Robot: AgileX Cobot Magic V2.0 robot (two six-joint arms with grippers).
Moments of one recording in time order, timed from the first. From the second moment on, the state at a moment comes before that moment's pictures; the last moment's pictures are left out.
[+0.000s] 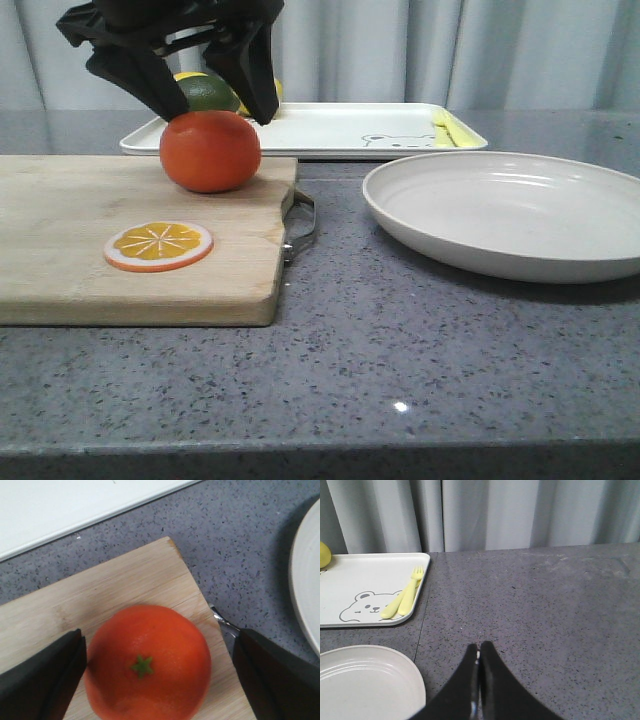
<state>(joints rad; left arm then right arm) -0.52 1.66 -1.38 -0.13 0.74 -0.06 -0.03 0.57 -0.45 0.00 0.13 0.10</state>
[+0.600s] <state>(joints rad) -0.52 1.67 -1.38 -0.12 0.80 -0.06 -0.03 0.57 -0.45 0.00 0.13 0.10</state>
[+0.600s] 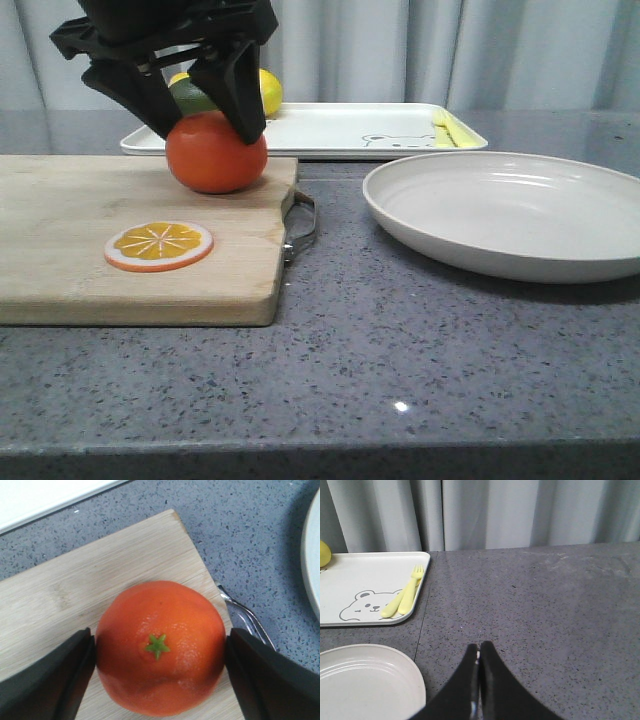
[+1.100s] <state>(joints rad) -0.57 1.67 -1.48 -0.12 0.84 -0.04 -0.03 0.57 -0.45 0.00 0.13 0.10</state>
